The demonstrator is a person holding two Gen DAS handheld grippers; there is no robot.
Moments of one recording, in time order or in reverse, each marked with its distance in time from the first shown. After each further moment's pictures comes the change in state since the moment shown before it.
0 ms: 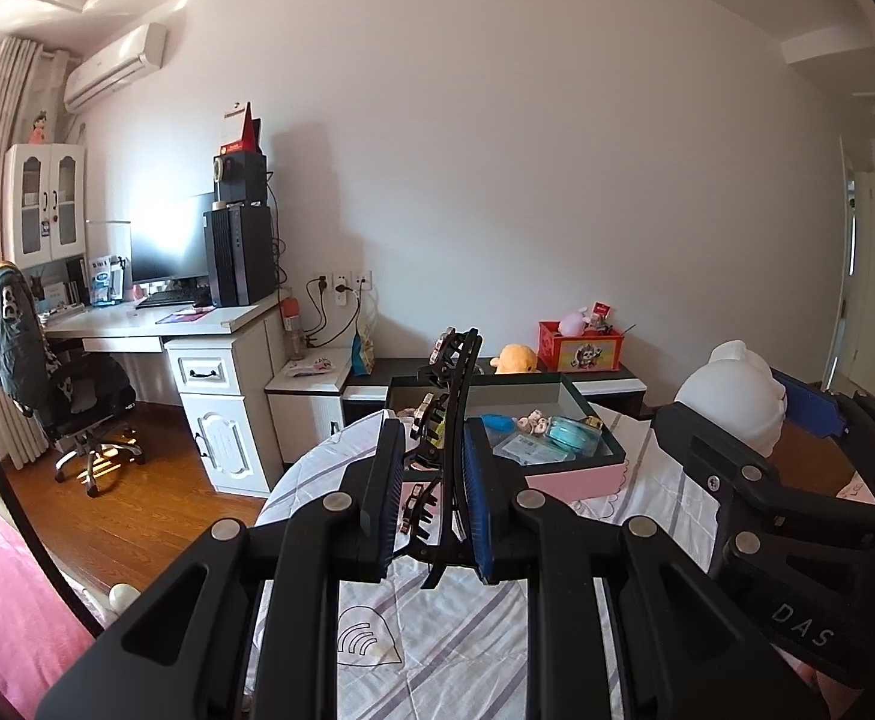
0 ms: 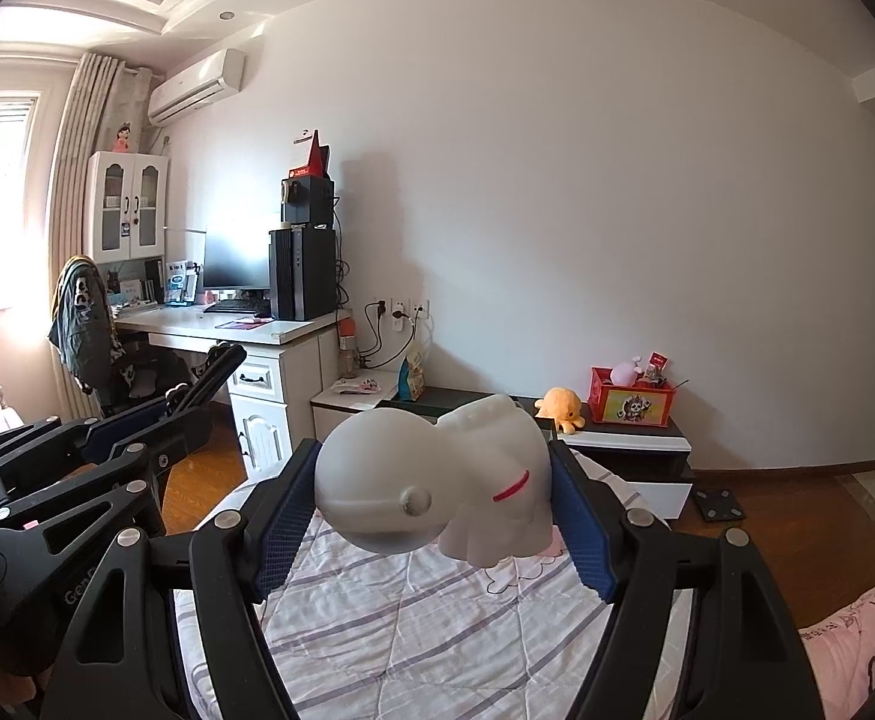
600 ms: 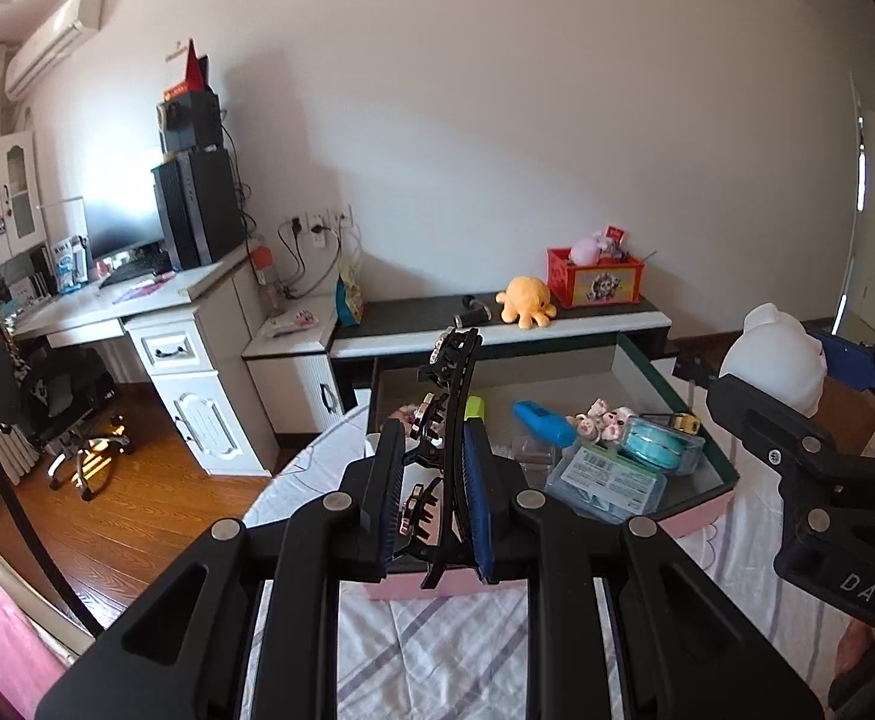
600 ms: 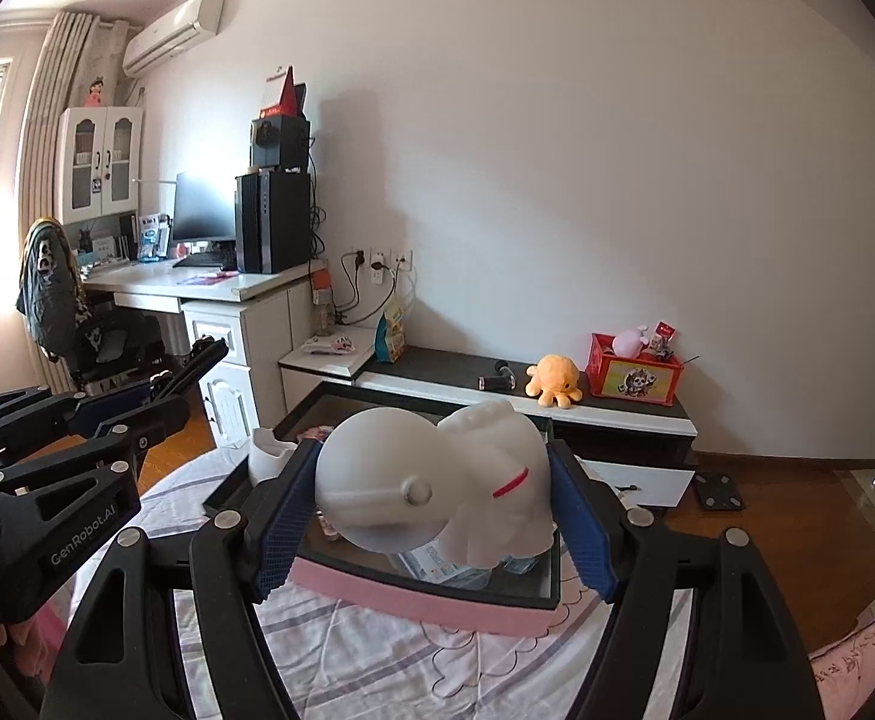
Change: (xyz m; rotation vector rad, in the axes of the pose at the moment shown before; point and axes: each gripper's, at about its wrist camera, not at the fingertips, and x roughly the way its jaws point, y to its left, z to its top) left arm 0.215 0.001 0.029 0.080 0.214 -0.016; right arm 0.166 -0.042 0.018 -0.025 0.144 -0.016
